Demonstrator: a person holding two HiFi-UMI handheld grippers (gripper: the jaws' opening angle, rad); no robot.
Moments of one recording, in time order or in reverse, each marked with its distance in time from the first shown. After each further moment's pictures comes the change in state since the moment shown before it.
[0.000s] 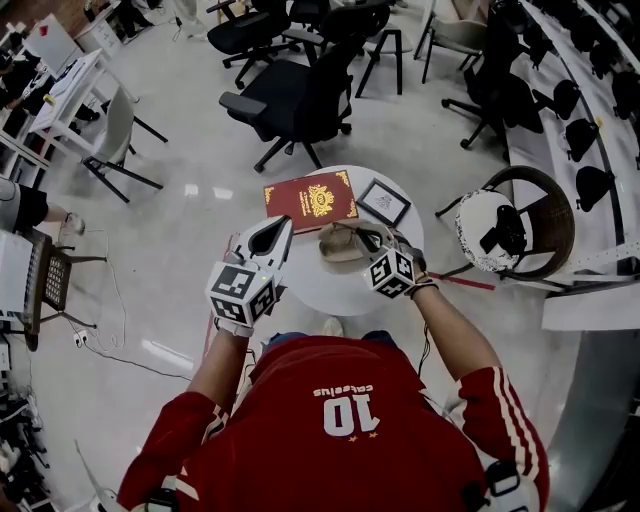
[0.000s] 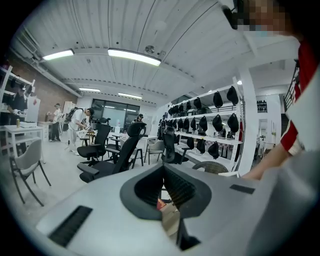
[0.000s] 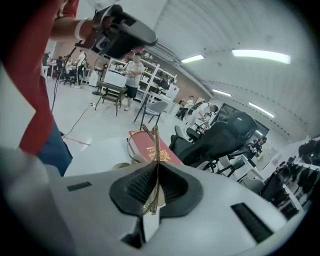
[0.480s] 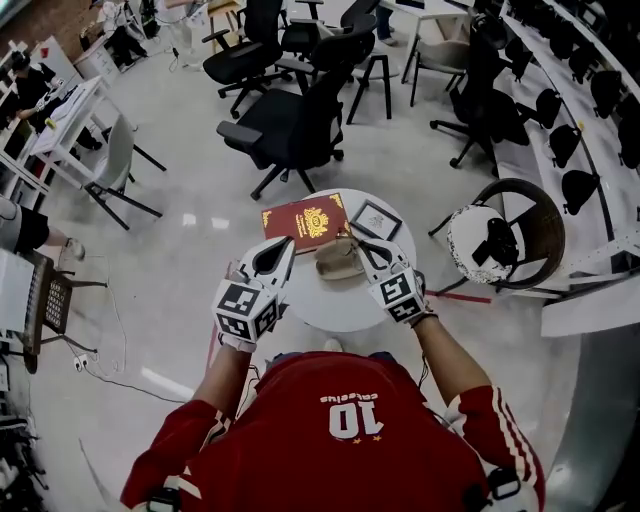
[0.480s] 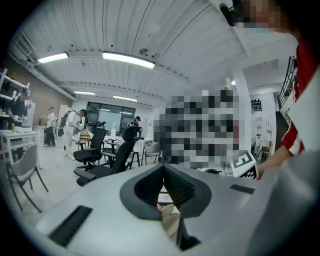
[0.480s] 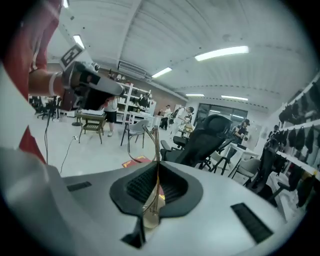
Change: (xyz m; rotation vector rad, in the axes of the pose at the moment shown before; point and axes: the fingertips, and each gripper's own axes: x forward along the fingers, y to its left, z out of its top) left arm -0.009 -0.021 0.014 0.051 -0.037 -0.043; right arm -0.083 -0.033 0.059 0.316 -0.170 -0.125
